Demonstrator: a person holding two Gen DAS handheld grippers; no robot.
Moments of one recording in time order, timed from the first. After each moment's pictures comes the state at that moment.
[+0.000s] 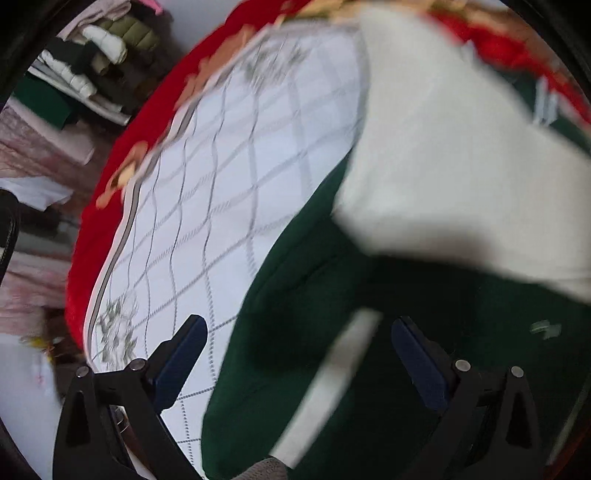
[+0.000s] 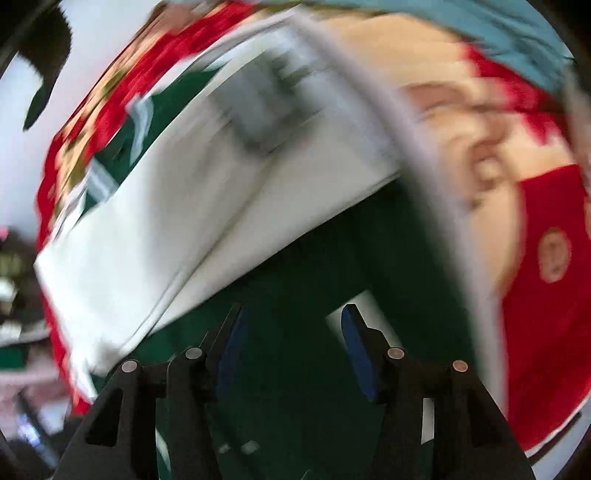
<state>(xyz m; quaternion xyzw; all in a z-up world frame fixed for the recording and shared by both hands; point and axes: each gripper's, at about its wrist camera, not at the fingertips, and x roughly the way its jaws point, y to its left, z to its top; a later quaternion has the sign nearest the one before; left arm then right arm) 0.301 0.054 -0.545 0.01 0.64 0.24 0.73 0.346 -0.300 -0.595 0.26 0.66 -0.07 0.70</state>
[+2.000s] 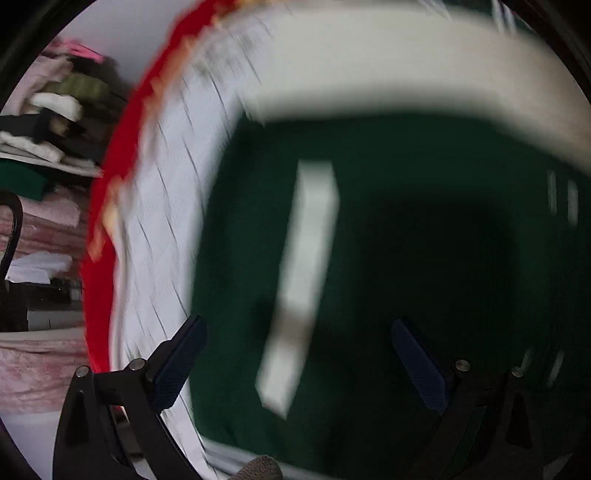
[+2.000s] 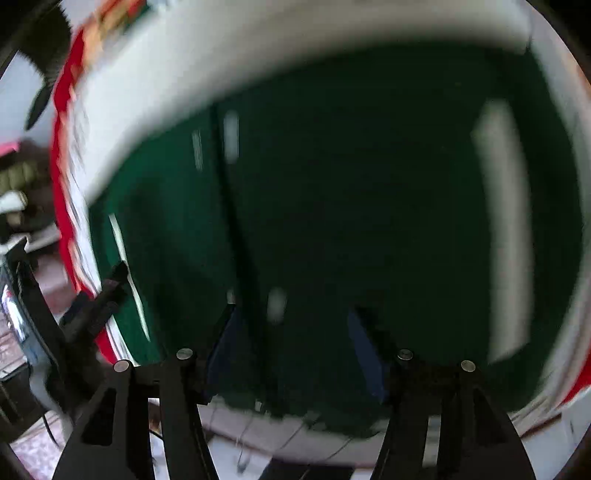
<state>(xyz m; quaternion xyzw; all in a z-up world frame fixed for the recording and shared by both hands) 0.270 0.073 -0.578 0.13 0.68 0.14 0.71 0.248 -0.140 -0.643 0.25 0.78 0.04 0.57</state>
